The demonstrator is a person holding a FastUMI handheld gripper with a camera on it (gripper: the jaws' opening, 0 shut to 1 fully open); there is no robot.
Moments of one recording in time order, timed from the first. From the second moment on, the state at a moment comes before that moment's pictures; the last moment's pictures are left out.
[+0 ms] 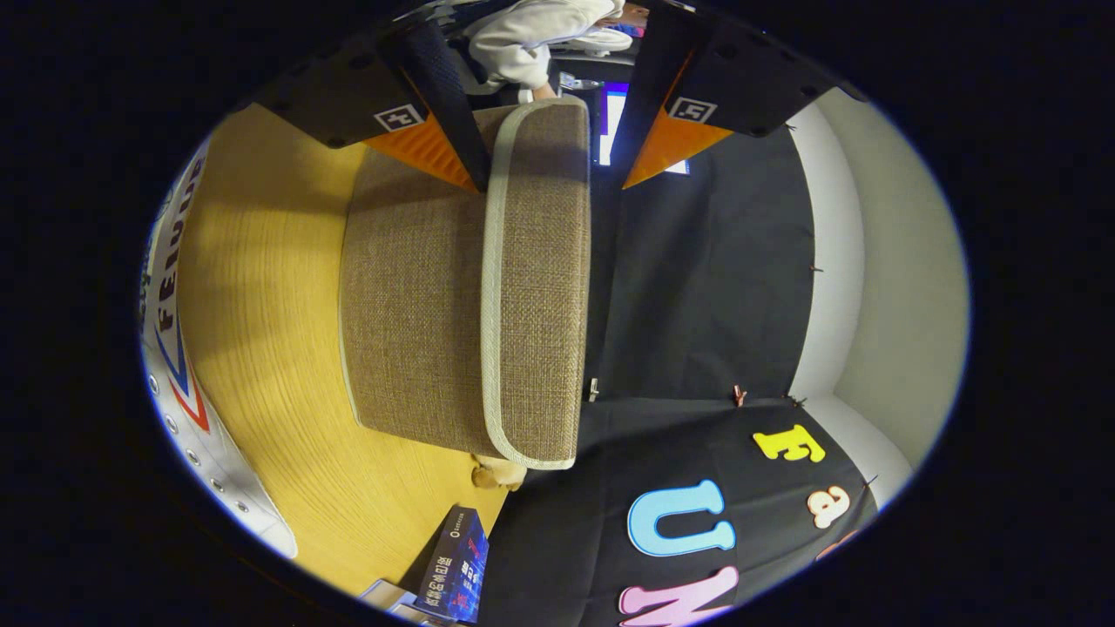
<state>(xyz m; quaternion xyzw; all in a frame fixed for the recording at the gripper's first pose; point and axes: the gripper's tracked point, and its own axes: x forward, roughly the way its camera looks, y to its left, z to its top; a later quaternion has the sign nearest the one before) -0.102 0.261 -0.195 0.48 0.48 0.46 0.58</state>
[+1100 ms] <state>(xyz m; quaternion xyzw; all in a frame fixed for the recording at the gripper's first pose) -0.089 0.259 -0.113 0.53 0.45 0.43 0.58</state>
